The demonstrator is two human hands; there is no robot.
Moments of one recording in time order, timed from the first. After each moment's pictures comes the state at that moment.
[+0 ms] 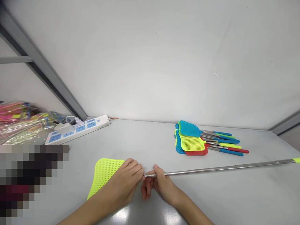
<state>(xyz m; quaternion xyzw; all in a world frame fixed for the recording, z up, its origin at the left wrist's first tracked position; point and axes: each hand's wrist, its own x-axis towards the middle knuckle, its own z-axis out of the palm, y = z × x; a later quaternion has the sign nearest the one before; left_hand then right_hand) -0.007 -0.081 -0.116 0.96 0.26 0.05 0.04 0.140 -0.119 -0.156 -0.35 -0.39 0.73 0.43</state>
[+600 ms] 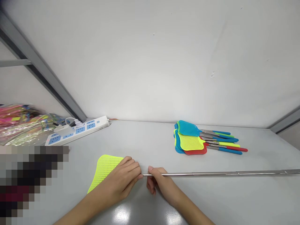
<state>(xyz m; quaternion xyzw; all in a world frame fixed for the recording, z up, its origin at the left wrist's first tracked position) -0.015 -0.075 -0.114 0.95 0.26 0.13 0.10 0.144 -0.120 -0.155 -0.44 -0.42 0.67 0.42</state>
